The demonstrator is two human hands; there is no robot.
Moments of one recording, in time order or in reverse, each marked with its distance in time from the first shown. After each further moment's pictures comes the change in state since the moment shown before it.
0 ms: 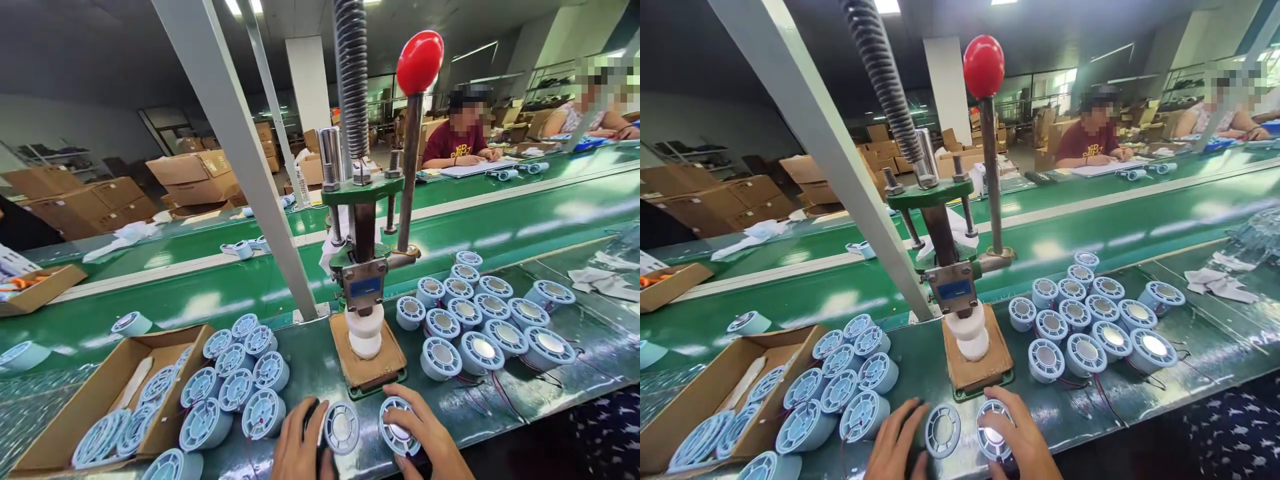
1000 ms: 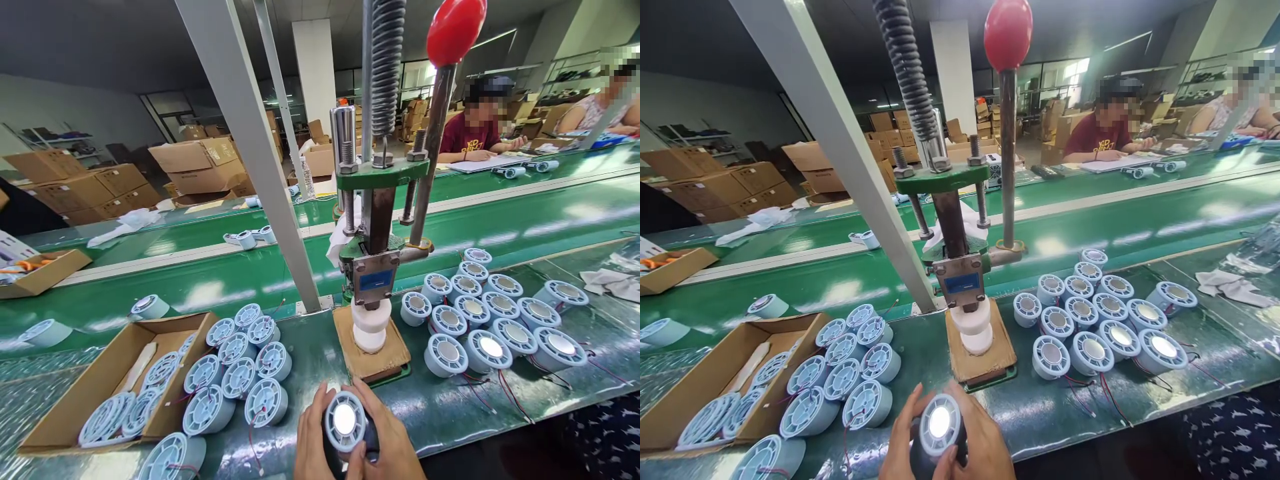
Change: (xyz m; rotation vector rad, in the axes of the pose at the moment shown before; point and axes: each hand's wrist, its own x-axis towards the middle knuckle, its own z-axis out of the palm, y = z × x) left_hand 0.008 0.047 -0.011 -0.499 0.164 -0.387; right_hand 0.021 -0.024 0.070 0.059 0.232 -0.007
